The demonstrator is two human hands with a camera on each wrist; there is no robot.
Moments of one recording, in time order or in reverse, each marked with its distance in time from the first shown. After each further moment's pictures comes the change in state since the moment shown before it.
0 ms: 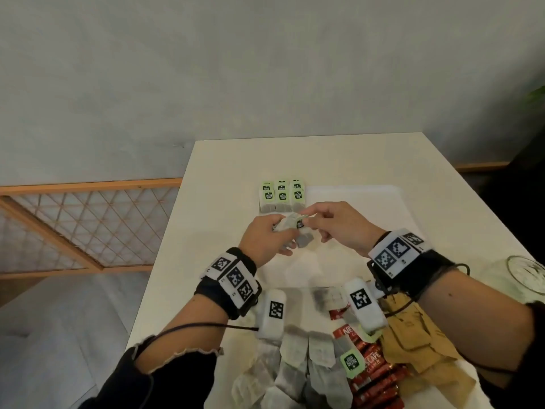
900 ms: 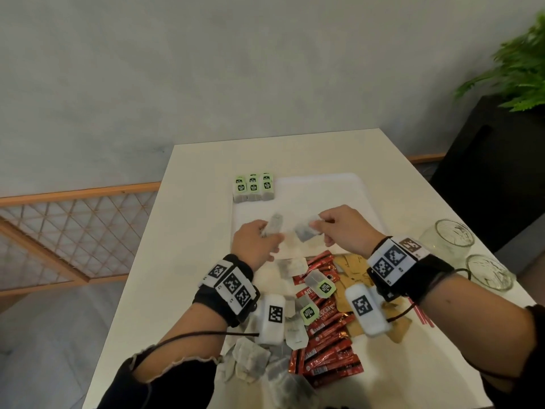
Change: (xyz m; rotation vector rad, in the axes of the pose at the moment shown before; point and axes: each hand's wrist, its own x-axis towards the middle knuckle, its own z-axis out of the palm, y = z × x) left_hand -0.063 -0.002 0.054 0.157 0.112 0.008; right_hand -0.095 0.026 -0.037 -0.359 0.148 0.034
